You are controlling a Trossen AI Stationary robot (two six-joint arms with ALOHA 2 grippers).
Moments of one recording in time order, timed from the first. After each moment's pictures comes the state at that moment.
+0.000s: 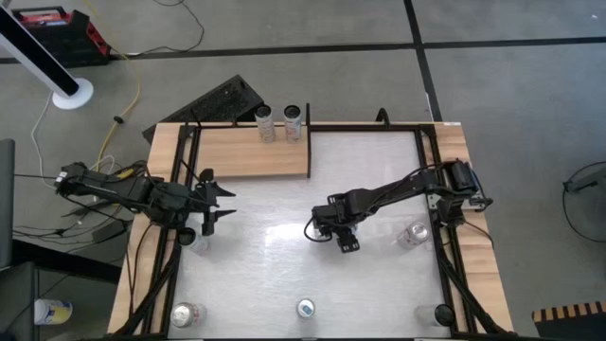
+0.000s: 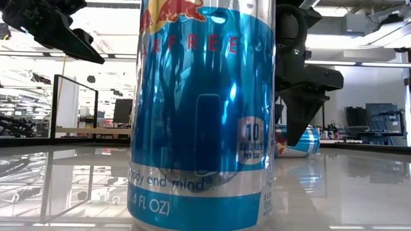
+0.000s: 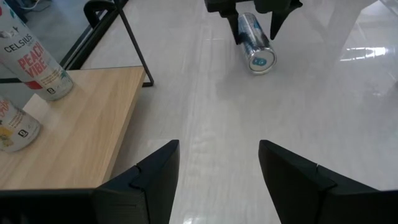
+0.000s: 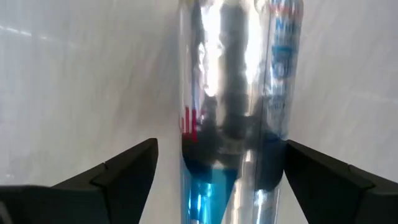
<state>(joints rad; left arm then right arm) -0.22 0.50 0.48 -0.45 -0.38 -0.04 0.13 1.87 1.26 -0.82 0.04 -0.09</state>
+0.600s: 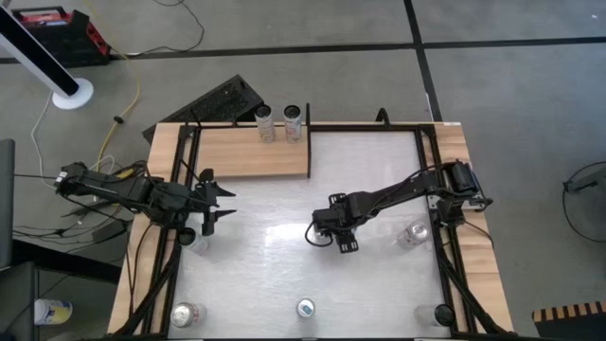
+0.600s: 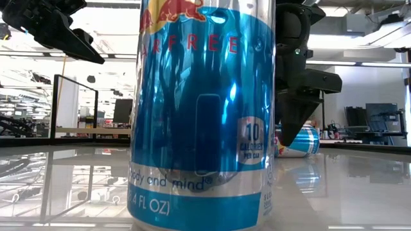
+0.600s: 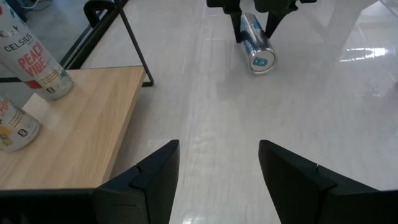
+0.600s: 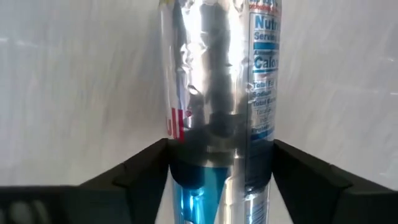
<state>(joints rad) -0.22 0.50 0.48 -0.45 -0.38 -0.04 0.15 1.87 1.26 -0.81 0.11 -0.05</state>
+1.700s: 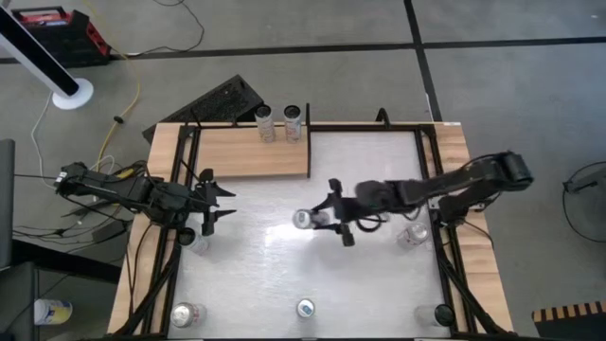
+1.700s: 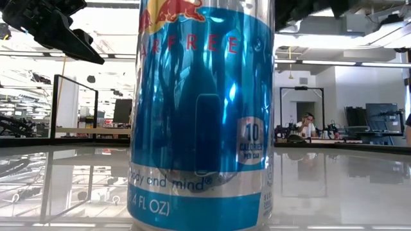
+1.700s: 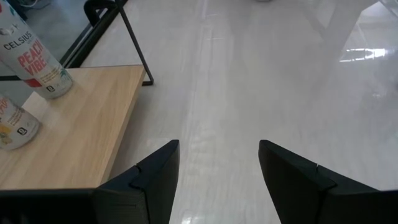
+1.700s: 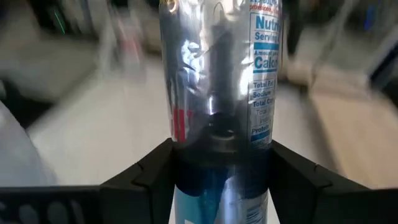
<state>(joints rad) -0.22 0.50 0.48 -0.45 -0.38 -0.05 0.13 1.40 0.82 0.32 -0.02 -0.15</state>
